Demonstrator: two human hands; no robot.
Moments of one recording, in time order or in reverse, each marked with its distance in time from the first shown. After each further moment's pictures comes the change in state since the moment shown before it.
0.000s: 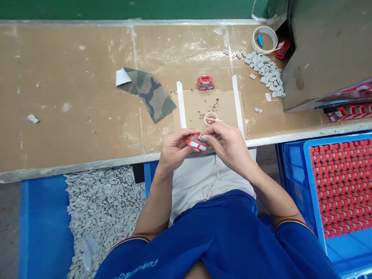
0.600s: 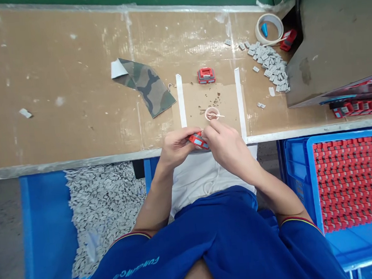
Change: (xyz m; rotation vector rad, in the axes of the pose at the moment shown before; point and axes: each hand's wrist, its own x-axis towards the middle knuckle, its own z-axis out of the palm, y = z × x) left_hand -0.002 0.002 -0.001 0.351 -0.005 0.160; right_hand -0.003 -0.011 0.000 -0.537 -0.178 -0.157
